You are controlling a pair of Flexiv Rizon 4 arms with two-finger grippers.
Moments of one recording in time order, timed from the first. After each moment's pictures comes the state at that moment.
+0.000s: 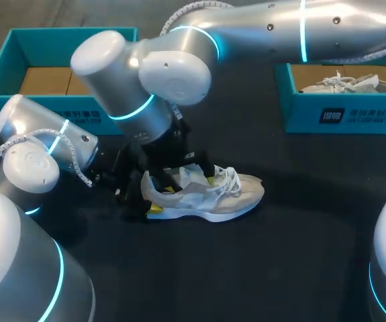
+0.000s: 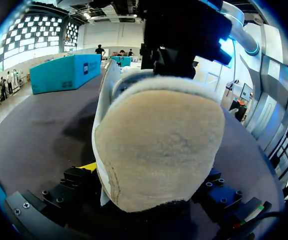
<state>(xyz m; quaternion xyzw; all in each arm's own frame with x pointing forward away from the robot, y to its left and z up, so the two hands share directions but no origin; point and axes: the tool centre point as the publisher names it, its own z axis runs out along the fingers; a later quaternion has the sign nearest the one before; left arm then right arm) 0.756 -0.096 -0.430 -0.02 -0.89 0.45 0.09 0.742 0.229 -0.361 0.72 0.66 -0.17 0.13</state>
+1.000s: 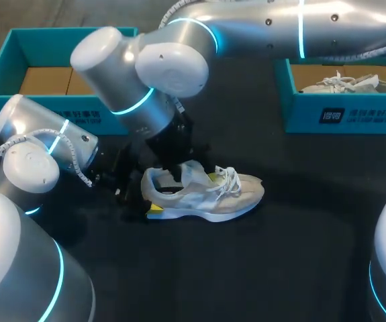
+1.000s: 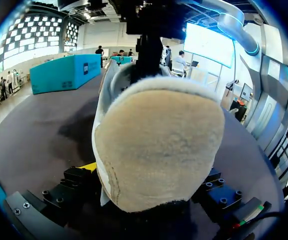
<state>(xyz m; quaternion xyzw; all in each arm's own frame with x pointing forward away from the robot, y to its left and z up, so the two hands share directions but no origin) 0.756 -0.096 -0.430 -0.02 -0.89 0.45 0.09 0.748 0.209 -0.350 0.72 0.65 -0.20 0.15</state>
